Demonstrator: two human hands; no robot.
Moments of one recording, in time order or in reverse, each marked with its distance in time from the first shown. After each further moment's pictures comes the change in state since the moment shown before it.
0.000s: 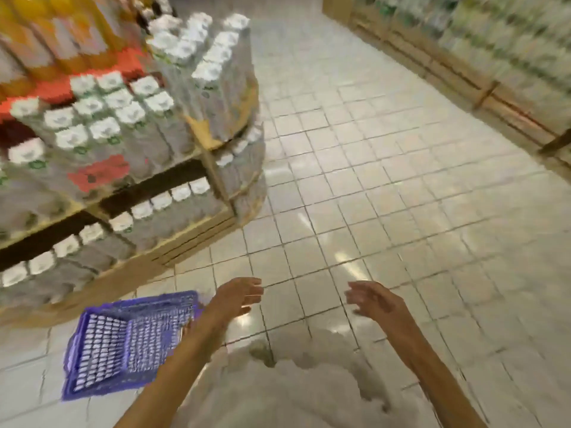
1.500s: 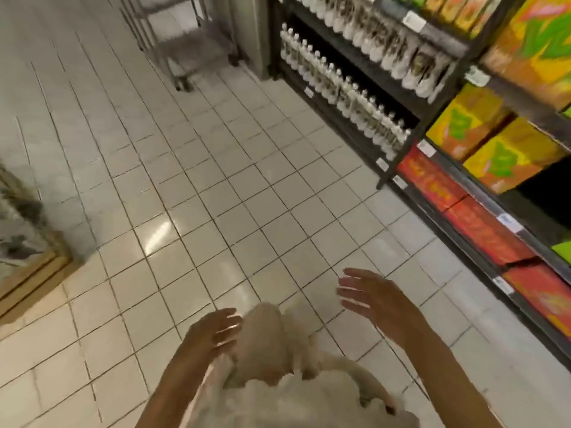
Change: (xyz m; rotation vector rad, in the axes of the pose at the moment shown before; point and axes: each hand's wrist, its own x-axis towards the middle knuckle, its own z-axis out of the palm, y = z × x) left_hand -0.142 -0.070 1.454 1.260 -1.075 -0.026; right_hand -0.400 0.232 -1.114 1.411 1.544 -0.055
